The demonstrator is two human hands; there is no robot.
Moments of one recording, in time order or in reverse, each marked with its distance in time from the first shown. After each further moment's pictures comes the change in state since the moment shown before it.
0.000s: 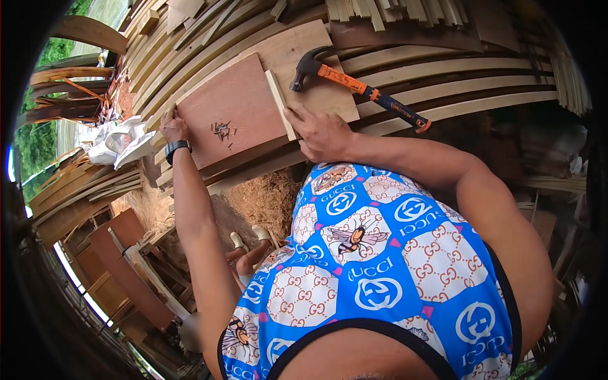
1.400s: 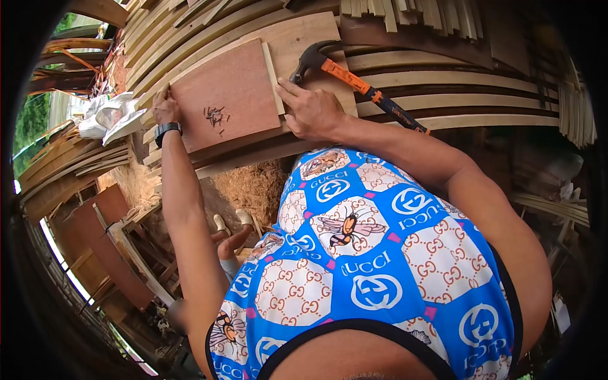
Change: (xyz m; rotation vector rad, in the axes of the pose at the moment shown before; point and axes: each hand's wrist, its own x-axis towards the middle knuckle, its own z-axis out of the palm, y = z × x) left_hand -0.003 -0.001 -0.007 -0.025 -0.008 -0.056; right_hand 0.028 0.013 -0.011 -0.052 -0.068 0.081
